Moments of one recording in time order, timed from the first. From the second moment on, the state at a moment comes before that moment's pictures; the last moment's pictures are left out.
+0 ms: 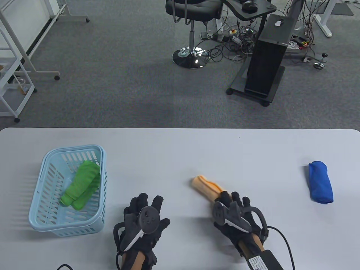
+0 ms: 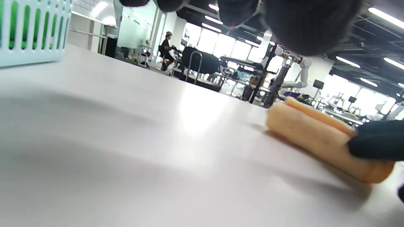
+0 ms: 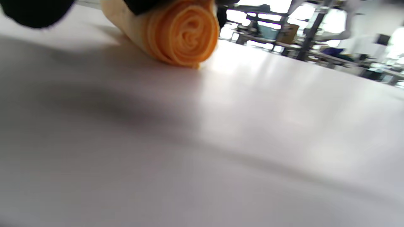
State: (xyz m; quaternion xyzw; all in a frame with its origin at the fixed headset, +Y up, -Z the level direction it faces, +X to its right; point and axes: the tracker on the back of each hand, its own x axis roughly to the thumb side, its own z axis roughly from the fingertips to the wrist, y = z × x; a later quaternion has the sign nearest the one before) left_hand -0.137 -0.729 -0.260 -0.06 -0.02 0.15 0.99; right_hand 0.171 -0.772 -0.317 -0.01 -0.12 -0.99 0.10
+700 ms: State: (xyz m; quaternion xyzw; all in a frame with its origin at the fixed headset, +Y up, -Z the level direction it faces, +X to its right) left_hand -0.136 -0.735 -0.262 -0.11 -0.02 0.14 0.98; right_hand 0.321 -0.758 -0.332 0.20 -0.01 -0.98 -0.05
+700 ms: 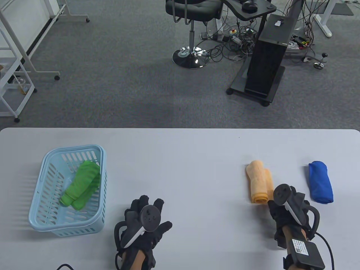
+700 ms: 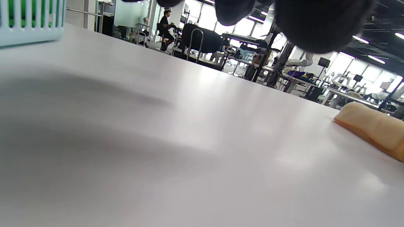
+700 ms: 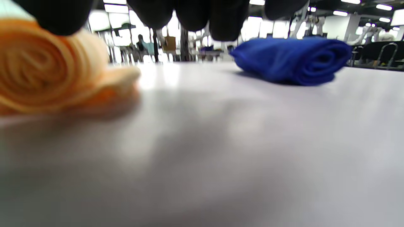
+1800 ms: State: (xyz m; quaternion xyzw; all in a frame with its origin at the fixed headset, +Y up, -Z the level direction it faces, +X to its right) left_hand -0.131 -0.736 -0.264 -0.12 -0.03 0.14 0.98; right_hand 0.352 -0.772 -0.365 0.28 -0.20 -0.94 0.09
